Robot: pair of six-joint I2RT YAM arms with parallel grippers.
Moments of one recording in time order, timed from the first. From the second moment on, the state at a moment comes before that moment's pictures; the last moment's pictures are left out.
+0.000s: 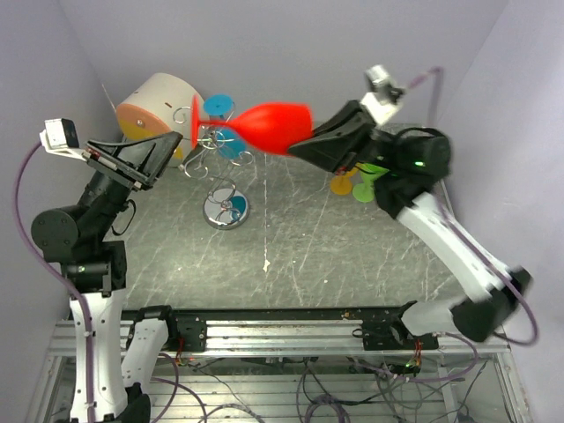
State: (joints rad) left arm 0.08 0.72 1.16 0.18 0.59 -1.43; right arm 0.62 1.27 1.45 0.65 -0.84 0.78
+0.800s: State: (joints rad) left arm 0.08 1.08 1.64 -0.66 0.34 -0.60; right arm 0.62 1.26 1.62 -0.99 0.30 0.26
